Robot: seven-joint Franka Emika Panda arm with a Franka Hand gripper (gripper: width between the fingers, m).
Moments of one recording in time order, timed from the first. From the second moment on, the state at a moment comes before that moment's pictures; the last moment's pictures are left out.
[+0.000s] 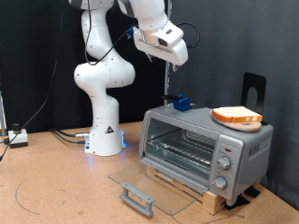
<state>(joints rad) 0.09 -0.62 -0.03 -2.42 0.45 1.48 -1.10</state>
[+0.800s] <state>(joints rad) 0.09 -0.83 0.07 -2.68 0.55 1.74 -1.05</state>
